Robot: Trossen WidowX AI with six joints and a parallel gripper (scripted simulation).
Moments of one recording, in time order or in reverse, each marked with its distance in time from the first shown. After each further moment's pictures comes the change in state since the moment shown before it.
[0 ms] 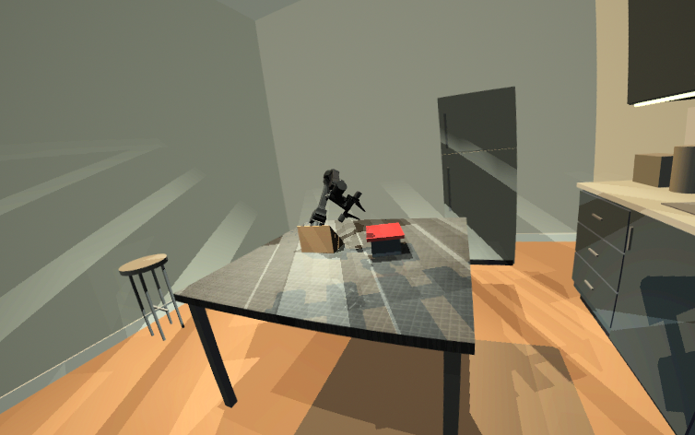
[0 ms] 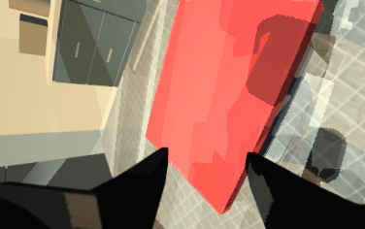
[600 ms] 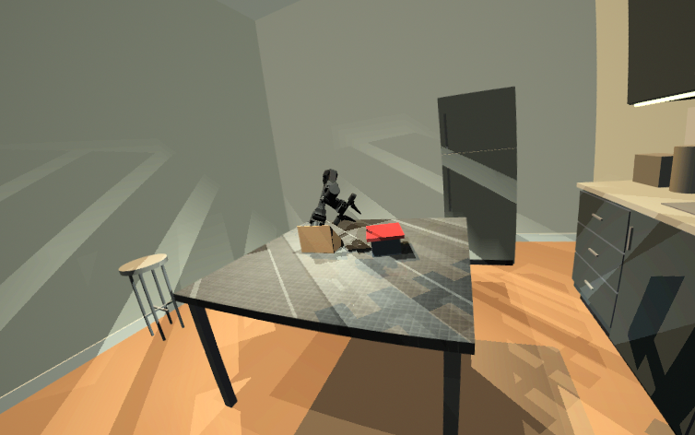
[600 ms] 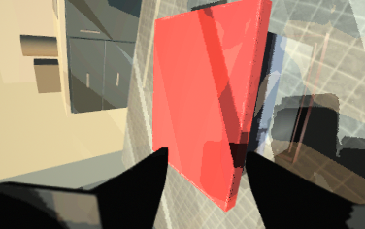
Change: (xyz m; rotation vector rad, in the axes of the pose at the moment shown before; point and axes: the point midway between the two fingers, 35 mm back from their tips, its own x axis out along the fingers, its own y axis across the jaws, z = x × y) arm -0.014 -0.024 0.006 0.218 -0.031 0.037
